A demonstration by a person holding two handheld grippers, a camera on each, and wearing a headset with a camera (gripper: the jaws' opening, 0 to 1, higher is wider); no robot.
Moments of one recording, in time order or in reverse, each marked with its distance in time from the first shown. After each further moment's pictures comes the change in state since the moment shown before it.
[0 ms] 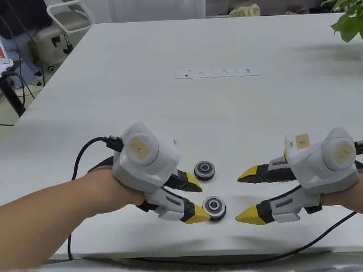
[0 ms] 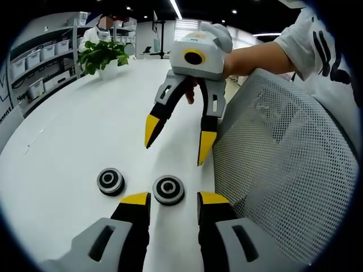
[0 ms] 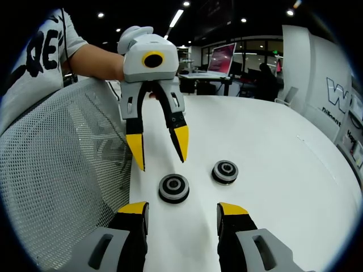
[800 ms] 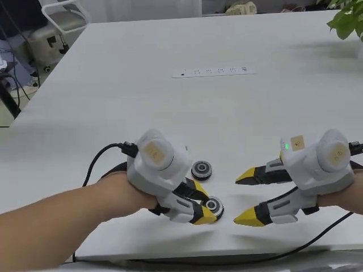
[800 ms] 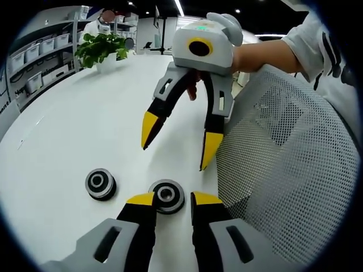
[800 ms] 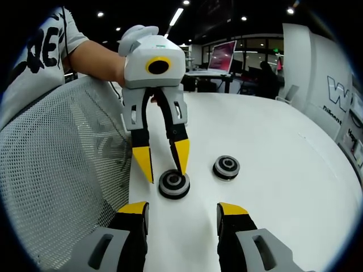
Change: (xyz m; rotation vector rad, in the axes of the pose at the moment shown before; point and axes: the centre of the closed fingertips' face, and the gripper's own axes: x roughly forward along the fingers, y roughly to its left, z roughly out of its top) left arm 0.023 -0.002 -0.001 -0.029 0.018 -0.015; right arm 0.003 0.001 -0.008 0.004 0.014 0.008
